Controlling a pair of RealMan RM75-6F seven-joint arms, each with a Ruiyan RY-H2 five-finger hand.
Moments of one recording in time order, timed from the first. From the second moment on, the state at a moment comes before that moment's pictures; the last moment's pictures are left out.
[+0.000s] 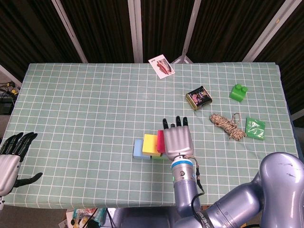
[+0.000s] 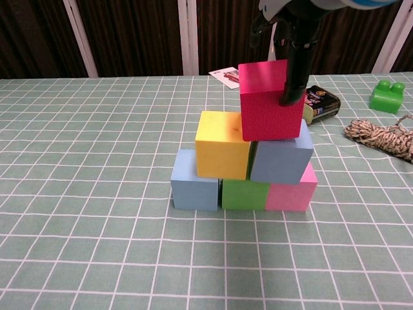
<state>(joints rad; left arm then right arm) -0.07 -0.82 0.01 -2.16 1.55 1.46 0.23 1.41 -1.47 0.61 -2.32 0.31 1.95 -1.24</state>
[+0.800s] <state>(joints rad) -0.07 -0.82 0.01 -2.16 1.55 1.47 0.22 1.42 -1.49 0.62 -2.32 0.32 1.98 -1.26</state>
